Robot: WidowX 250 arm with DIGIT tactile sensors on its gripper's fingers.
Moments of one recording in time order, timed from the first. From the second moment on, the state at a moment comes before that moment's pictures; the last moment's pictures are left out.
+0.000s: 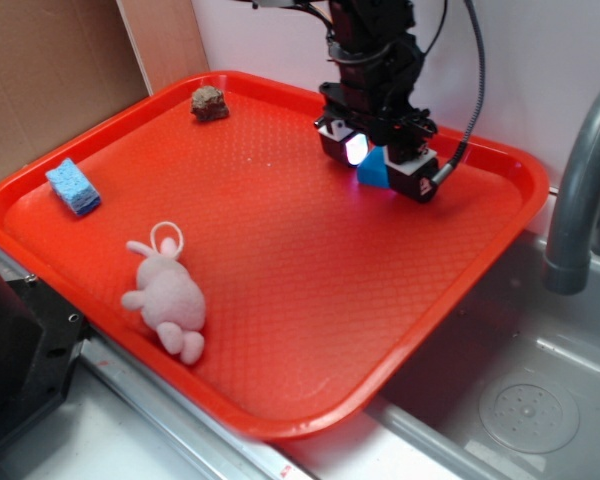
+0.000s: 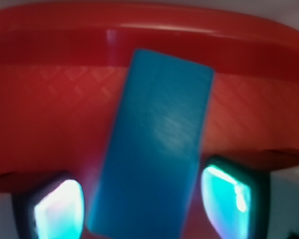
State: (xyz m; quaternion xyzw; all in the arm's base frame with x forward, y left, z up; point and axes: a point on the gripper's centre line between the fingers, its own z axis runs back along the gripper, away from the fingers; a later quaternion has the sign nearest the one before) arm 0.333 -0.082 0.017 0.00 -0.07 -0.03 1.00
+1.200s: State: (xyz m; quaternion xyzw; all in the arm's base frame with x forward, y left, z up) arm 0.240 -0.043 0.171 -0.01 -0.13 0.20 0.97
